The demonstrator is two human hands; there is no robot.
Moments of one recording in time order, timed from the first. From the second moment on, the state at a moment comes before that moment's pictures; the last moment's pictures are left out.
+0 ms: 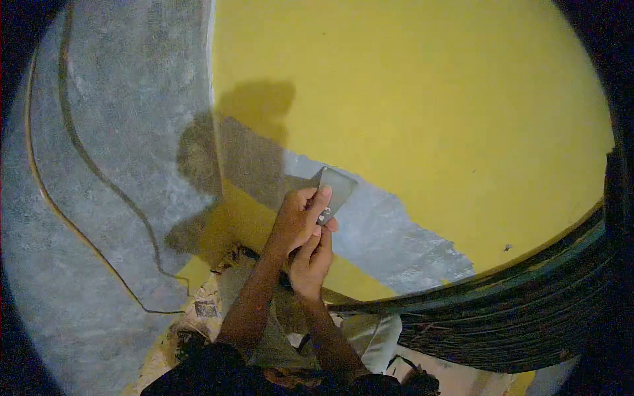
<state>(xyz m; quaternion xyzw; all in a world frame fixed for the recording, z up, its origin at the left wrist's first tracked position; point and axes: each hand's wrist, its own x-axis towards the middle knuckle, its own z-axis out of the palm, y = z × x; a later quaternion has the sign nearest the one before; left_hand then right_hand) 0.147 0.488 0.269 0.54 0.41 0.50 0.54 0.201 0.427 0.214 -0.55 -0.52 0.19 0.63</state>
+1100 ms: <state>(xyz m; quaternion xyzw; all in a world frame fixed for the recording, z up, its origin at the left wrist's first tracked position) 0.165 0.462 0.268 0.51 0.39 0.48 0.60 0.229 0.401 0.210 -0.53 -0.47 0.23 0.66</state>
